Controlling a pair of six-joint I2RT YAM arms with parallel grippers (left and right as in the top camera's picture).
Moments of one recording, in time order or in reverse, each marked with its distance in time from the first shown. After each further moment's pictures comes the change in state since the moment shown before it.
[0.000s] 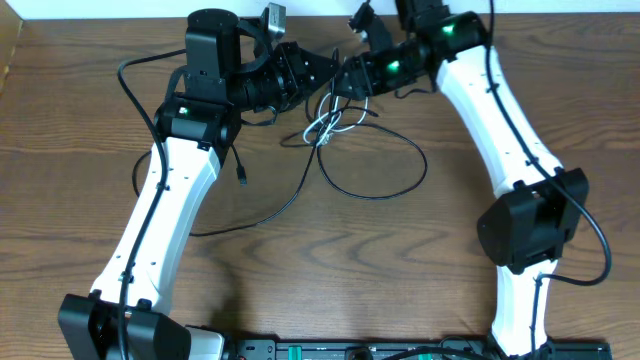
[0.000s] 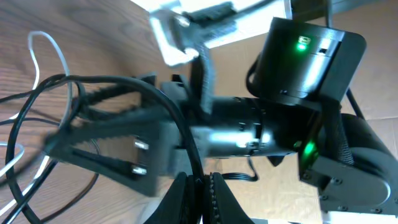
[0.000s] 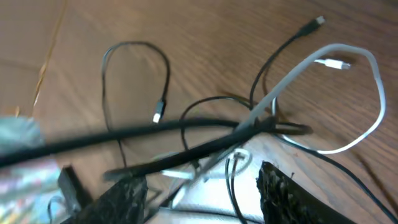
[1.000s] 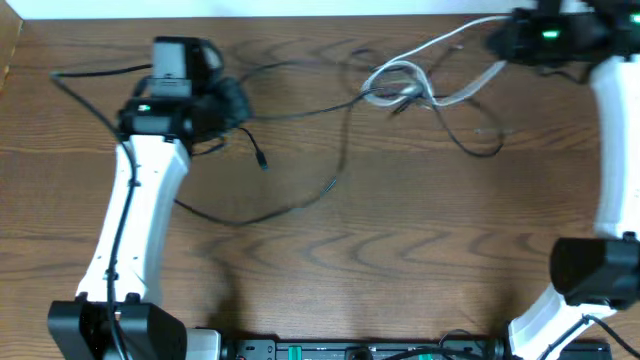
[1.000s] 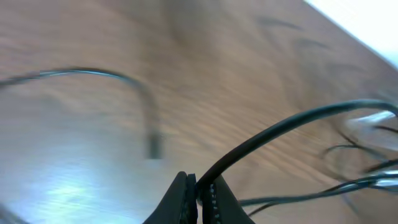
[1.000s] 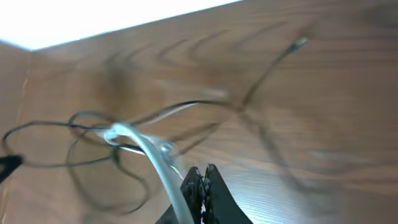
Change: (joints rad) left arm 0.186 0.000 0.000 -0.499 -0.661 0.406; right arm -0.470 -0.276 0.001 -0.171 0.116 0.029
